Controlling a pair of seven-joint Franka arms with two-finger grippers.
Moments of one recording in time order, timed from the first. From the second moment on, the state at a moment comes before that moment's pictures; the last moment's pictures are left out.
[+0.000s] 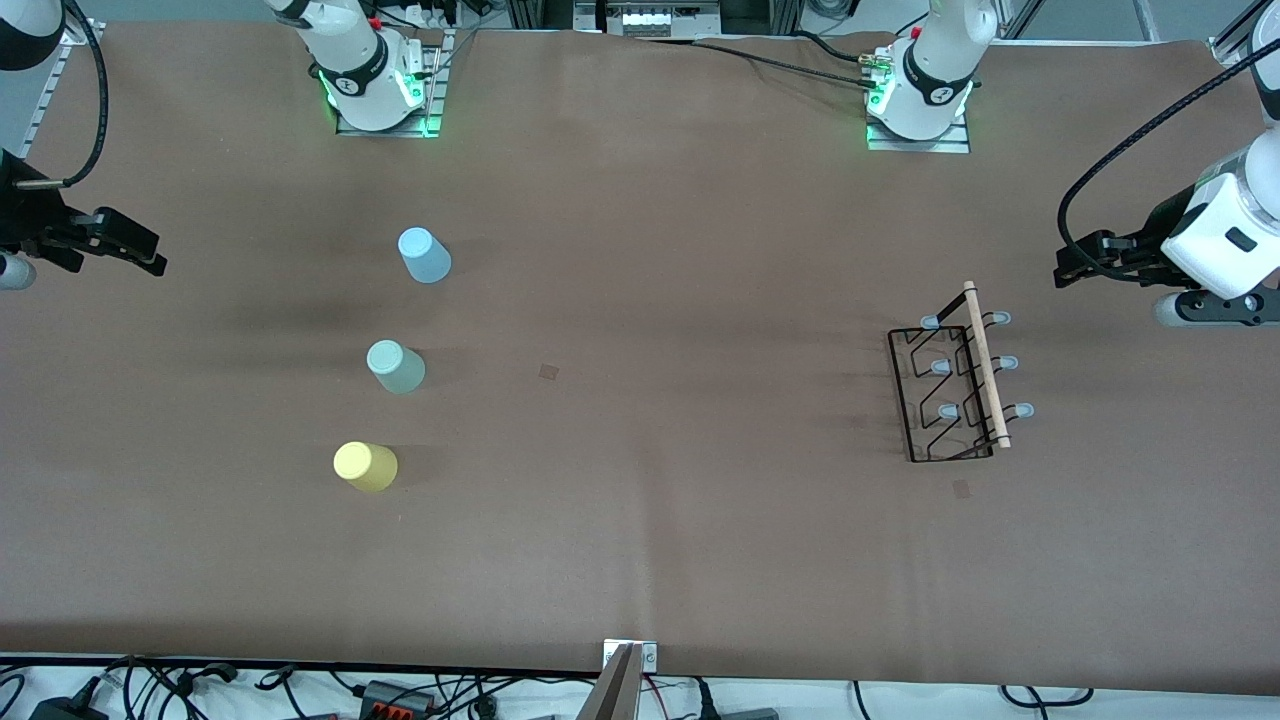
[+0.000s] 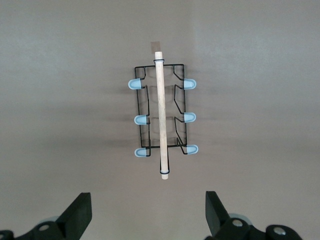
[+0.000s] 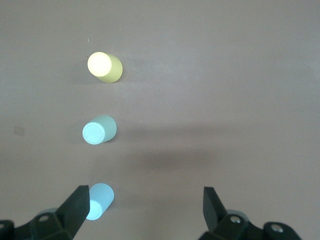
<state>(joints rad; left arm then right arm) 0.08 0.10 -0.11 -1.57 0.00 1.55 -0.06 -0.03 -0.01 -0.04 -1.72 0.00 1.72 -0.03</state>
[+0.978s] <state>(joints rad) 0.09 0.12 -0.11 -1.59 0.00 1.61 -0.06 -0.03 0.01 -0.03 -1.72 0.00 1.71 -0.03</state>
